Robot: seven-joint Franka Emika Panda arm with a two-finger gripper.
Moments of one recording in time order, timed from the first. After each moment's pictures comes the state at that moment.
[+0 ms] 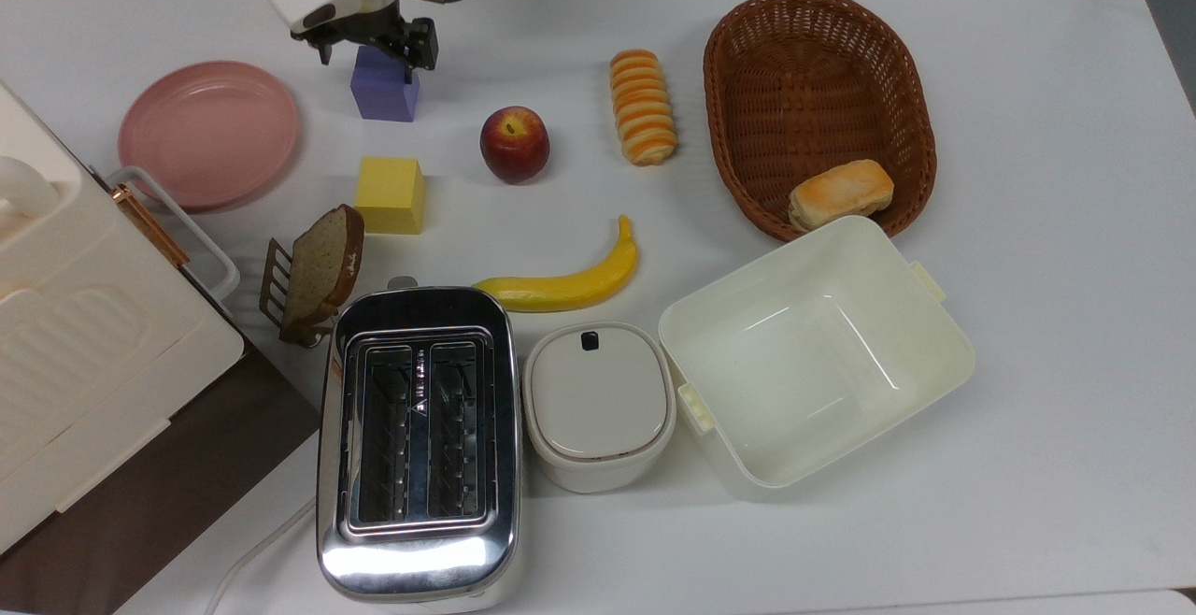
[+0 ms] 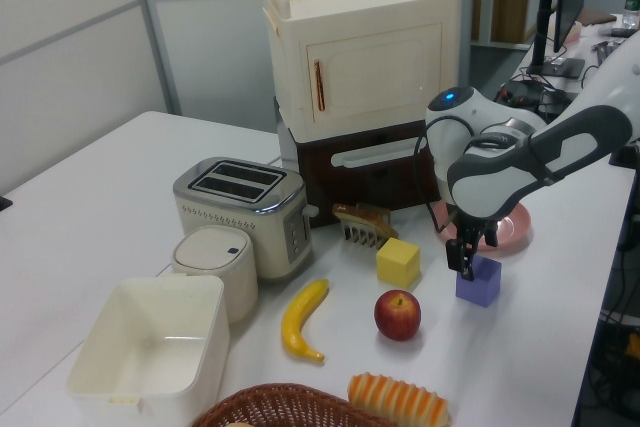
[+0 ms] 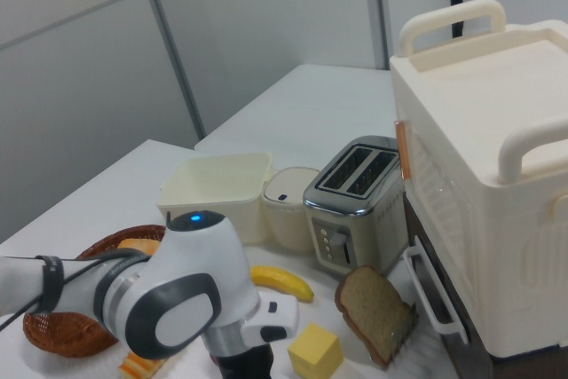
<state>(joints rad) -0.35 -0.07 0.09 -2.36 -0.26 2.21 0.02</state>
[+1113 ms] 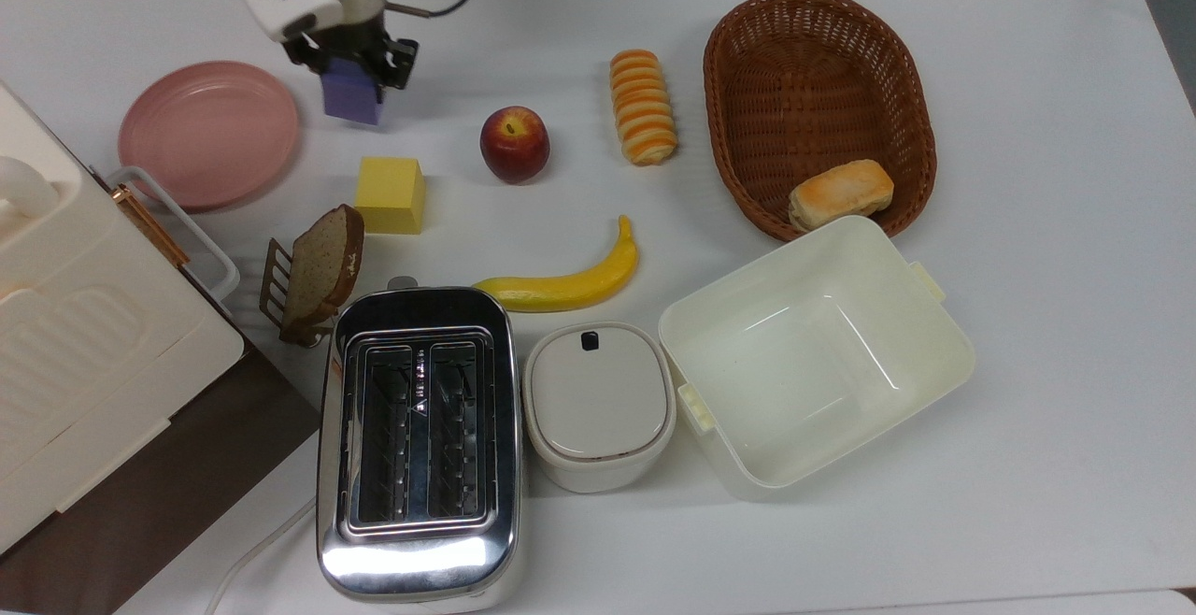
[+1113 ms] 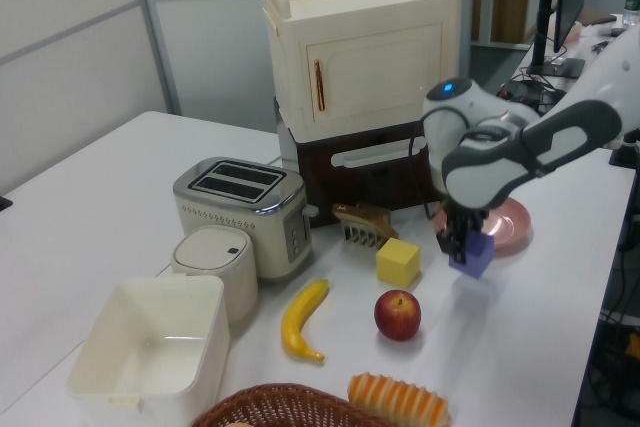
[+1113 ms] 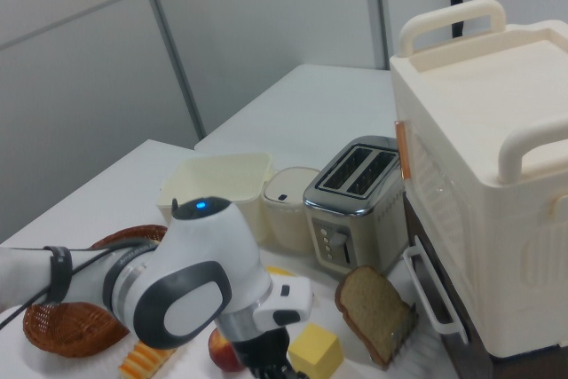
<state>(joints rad) -0.37 -0.05 0.09 -2.30 -0.26 2.25 0.03</state>
